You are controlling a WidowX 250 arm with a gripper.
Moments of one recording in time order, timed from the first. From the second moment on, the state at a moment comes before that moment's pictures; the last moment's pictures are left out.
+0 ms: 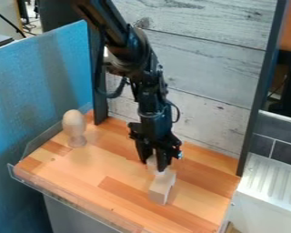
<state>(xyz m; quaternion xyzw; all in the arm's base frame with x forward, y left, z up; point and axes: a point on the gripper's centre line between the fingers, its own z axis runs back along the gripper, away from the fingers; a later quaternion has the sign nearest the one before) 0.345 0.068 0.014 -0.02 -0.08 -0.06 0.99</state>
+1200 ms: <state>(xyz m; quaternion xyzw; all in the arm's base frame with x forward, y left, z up) 0.337 0.058 0.017 -0.03 -0.11 -0.07 0.99</state>
